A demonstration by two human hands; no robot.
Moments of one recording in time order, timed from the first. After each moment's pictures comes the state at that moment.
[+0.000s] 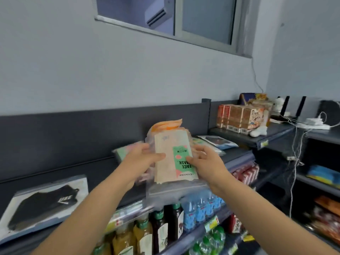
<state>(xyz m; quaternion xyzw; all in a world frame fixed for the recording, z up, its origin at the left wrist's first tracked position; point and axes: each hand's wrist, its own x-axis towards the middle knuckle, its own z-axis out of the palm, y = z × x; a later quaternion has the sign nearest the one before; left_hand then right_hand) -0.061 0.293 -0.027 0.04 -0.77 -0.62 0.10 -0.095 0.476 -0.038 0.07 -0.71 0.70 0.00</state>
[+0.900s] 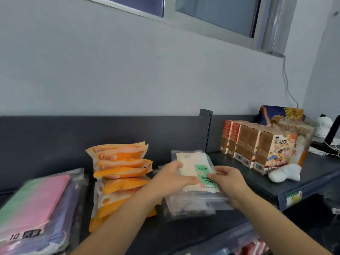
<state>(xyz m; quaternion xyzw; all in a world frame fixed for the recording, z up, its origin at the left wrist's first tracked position) -0.369 0.479 -0.045 0.04 -0.85 -0.52 0.05 -0.439 0.646 -0.056 0.02 -0.78 0.62 -0.03</state>
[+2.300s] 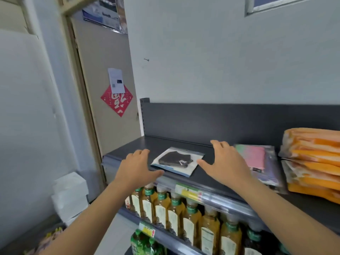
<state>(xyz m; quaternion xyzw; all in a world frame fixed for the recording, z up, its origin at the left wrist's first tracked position) 0.091 0.296 -0.048 0.54 -0.82 0.00 0.16 -0.130 0.381 -0.043 0.59 -0.77 0.24 0.08</state>
